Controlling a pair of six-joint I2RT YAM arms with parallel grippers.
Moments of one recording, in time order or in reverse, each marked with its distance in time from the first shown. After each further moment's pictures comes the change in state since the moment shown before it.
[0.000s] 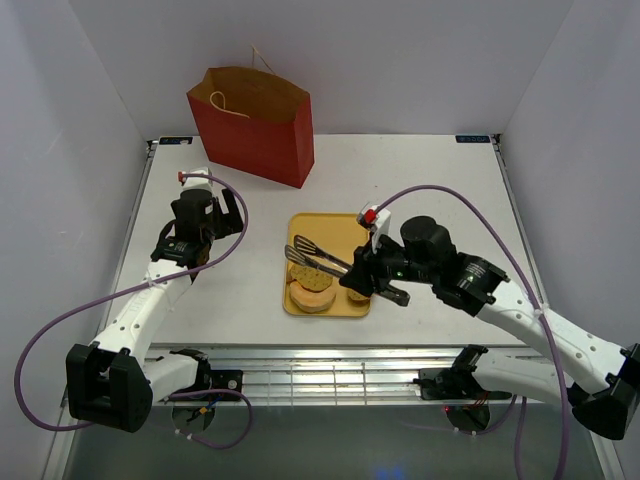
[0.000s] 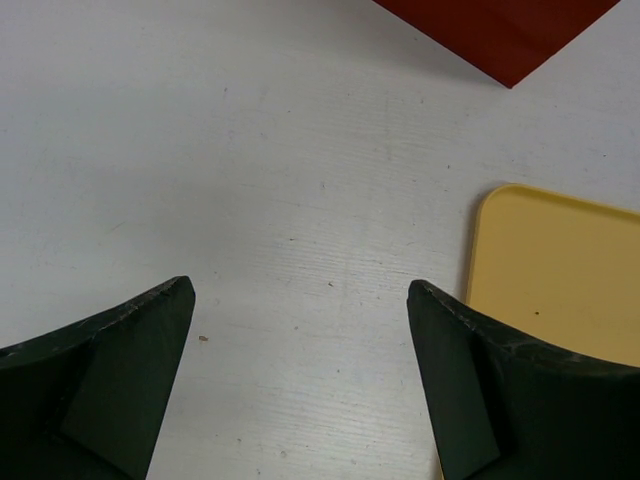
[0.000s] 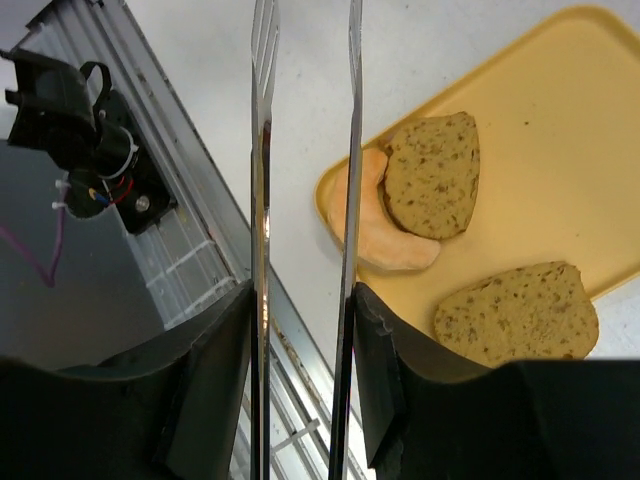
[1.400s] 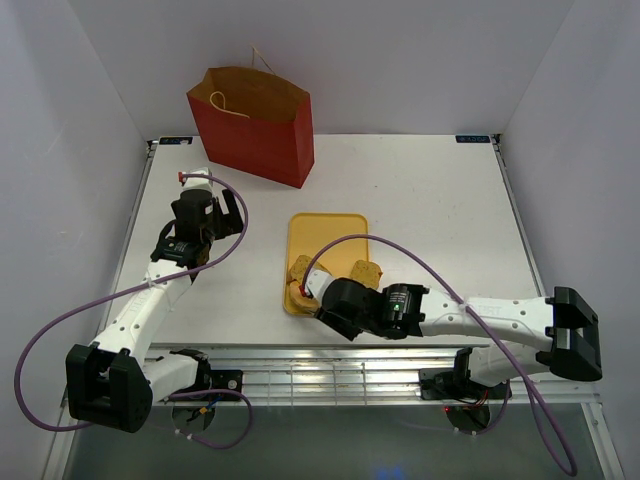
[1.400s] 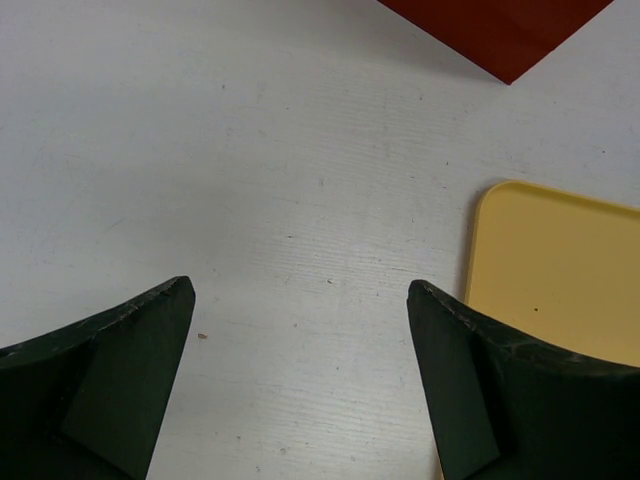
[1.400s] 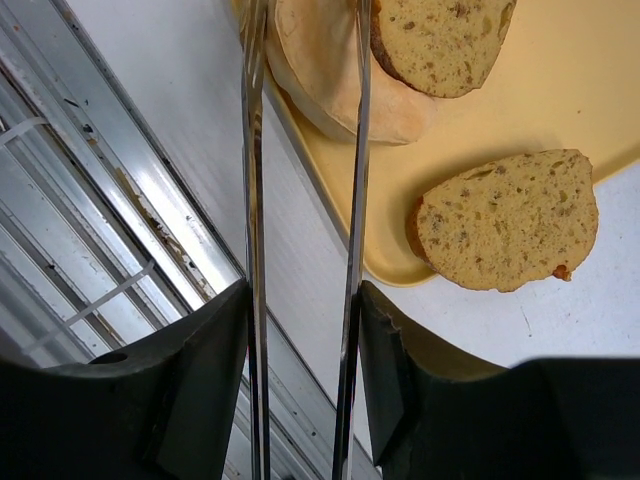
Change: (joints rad) left arm 0.000 -0.002 0.000 -0.006 0.005 0.000; right arm 0.488 0.270 -0.024 -0.212 0.591 -0.105
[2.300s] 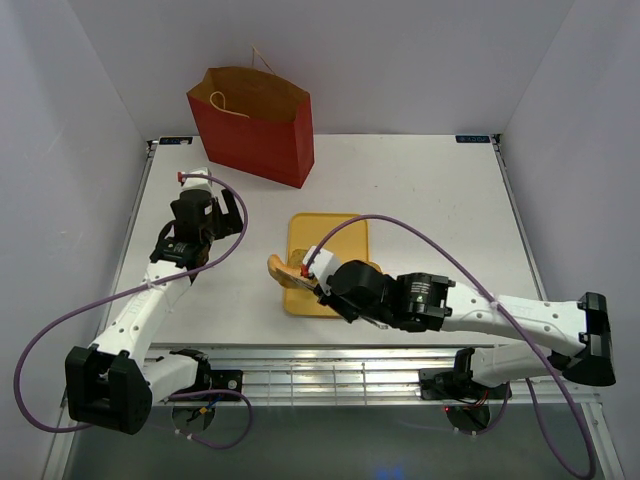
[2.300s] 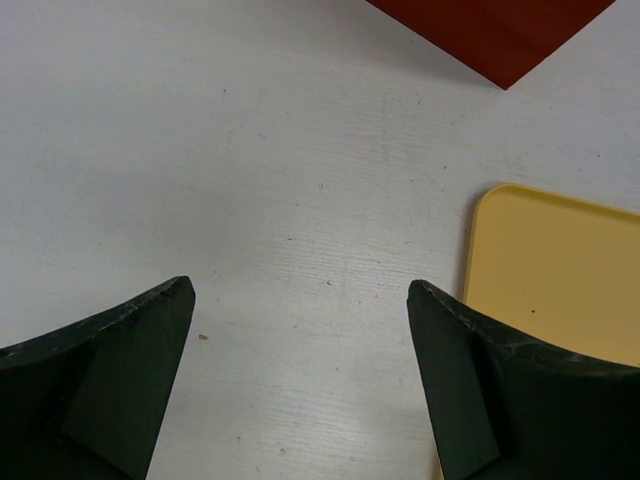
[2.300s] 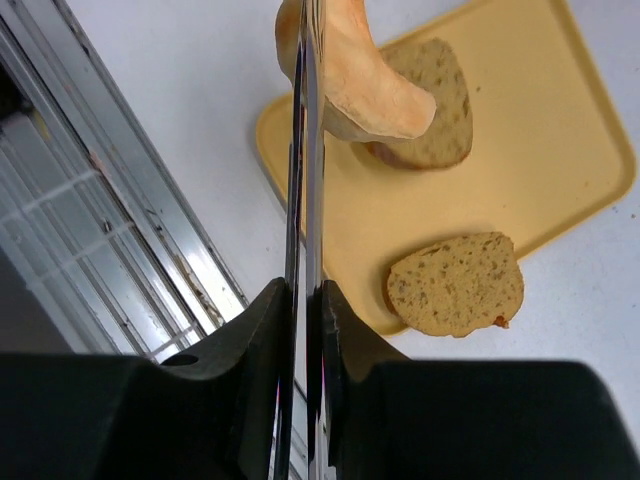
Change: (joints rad) left arm 0.000 -0.006 0.000 0.000 -0.001 0.000; right arm 0.002 -0.050 0.145 -0.010 0.005 -0.020
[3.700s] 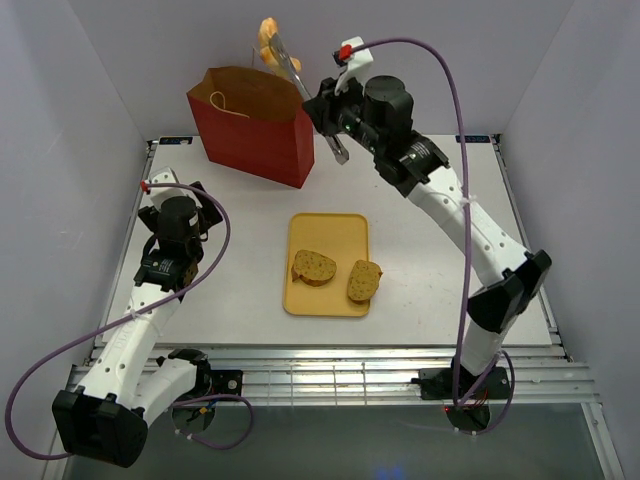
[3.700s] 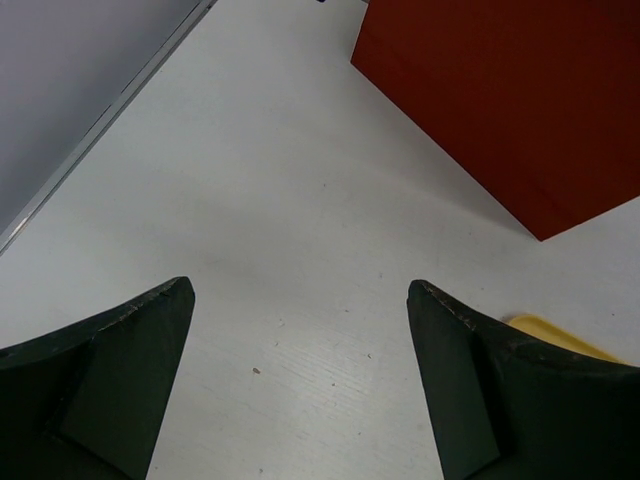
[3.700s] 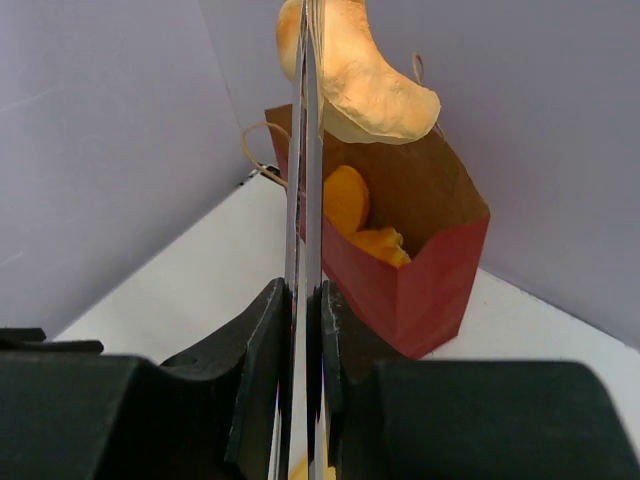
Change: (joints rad) left arm 0.000 -0.181 -0.005 0.001 -0.302 -0.076; right arm -0.626 0.475 0.871 0.378 -0.289 0.047
